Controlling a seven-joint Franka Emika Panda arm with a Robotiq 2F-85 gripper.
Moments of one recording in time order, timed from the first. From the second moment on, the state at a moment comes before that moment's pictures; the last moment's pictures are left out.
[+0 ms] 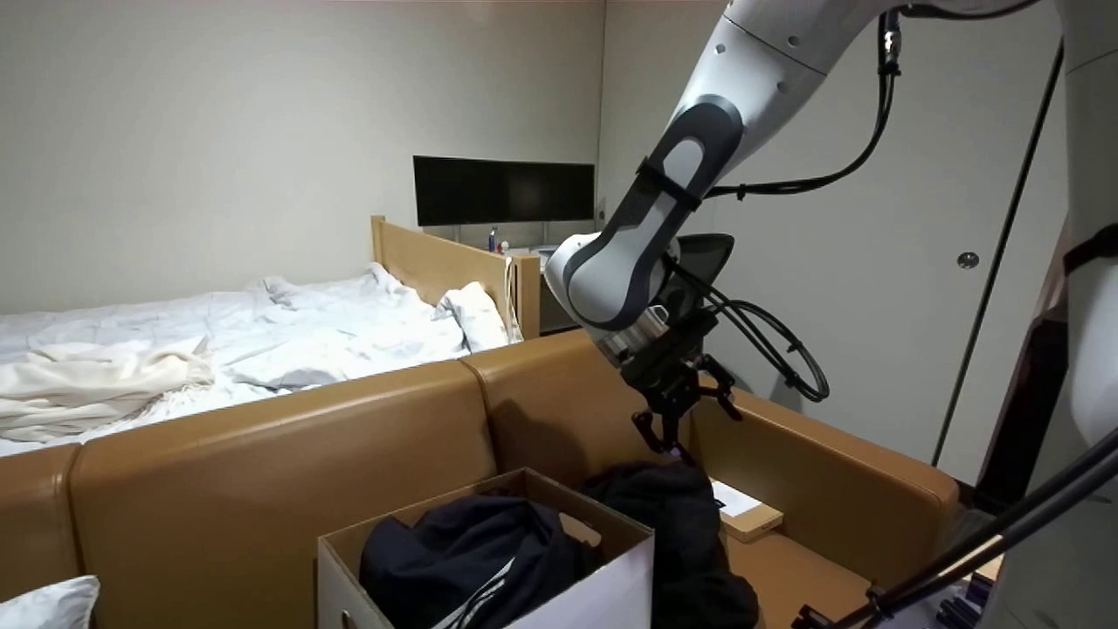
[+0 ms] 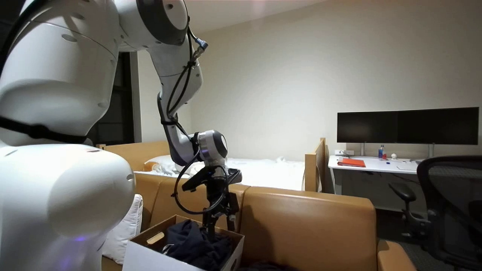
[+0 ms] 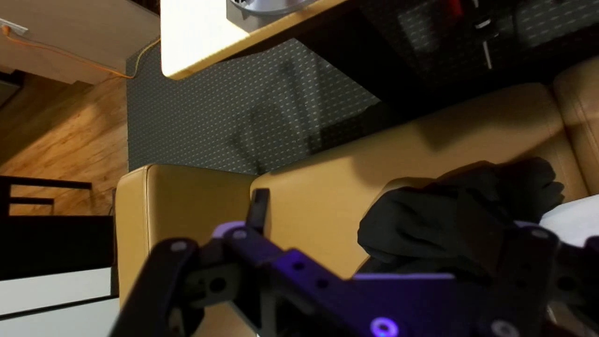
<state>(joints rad) 0.16 0.25 0.01 -2.30 -0.38 1.85 0.69</state>
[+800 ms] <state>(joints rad) 0.16 0.26 0.00 -2.29 -0.38 1.85 0.69</state>
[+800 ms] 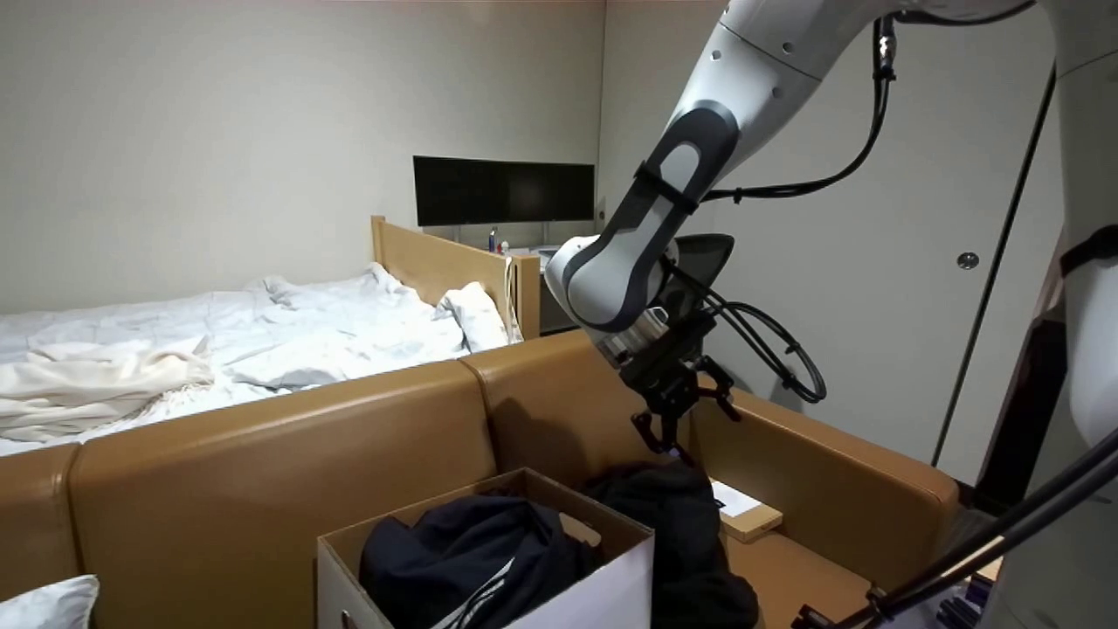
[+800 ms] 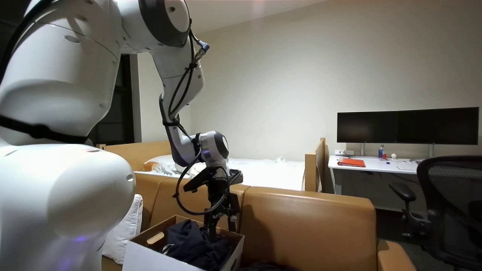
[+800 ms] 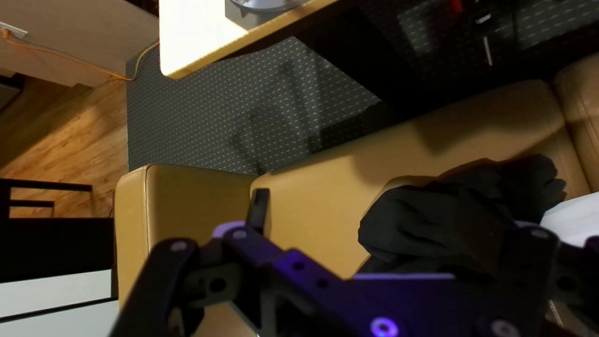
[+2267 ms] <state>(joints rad) 0.16 -0.18 0.04 -2.66 -0.69 2.25 0.73</state>
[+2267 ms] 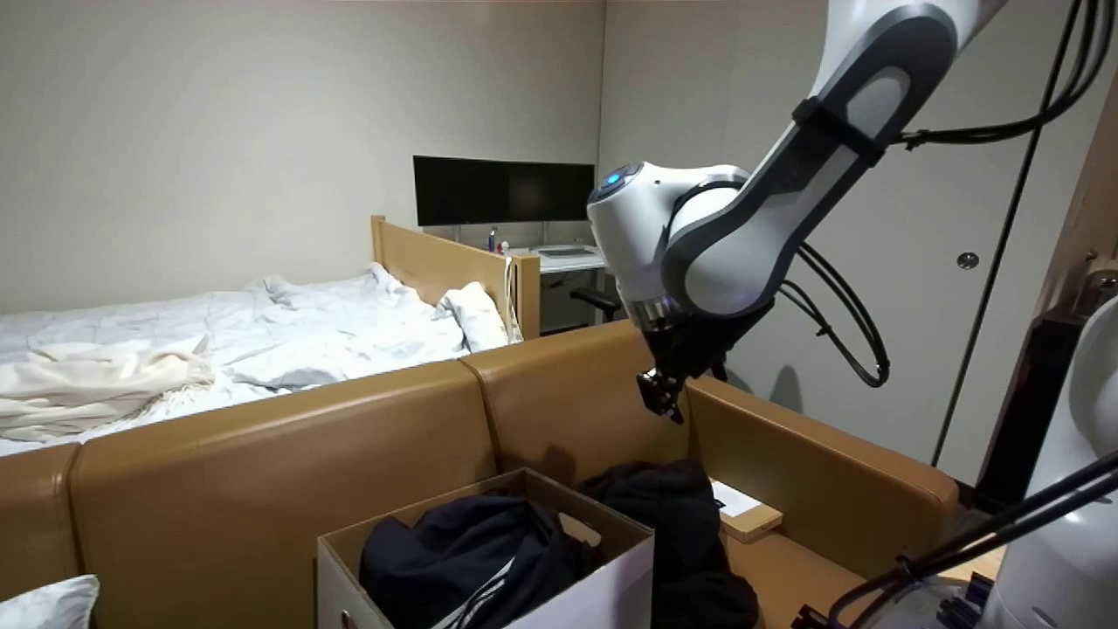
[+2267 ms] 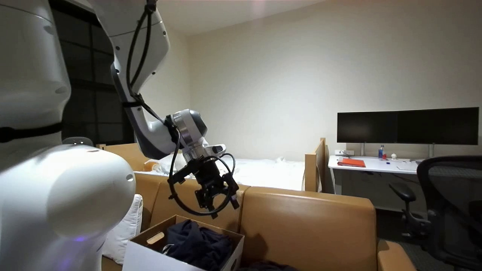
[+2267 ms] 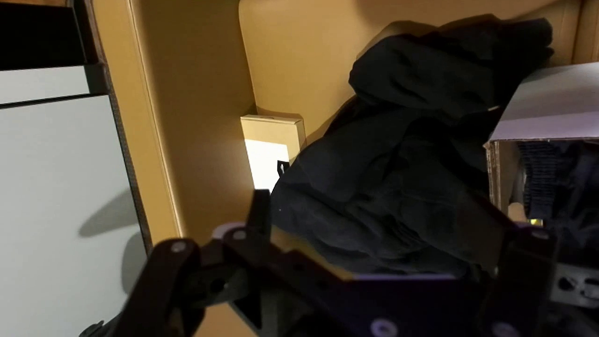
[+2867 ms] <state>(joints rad) 0.06 -0.36 0.04 -2.70 -0.68 2.34 0.69</state>
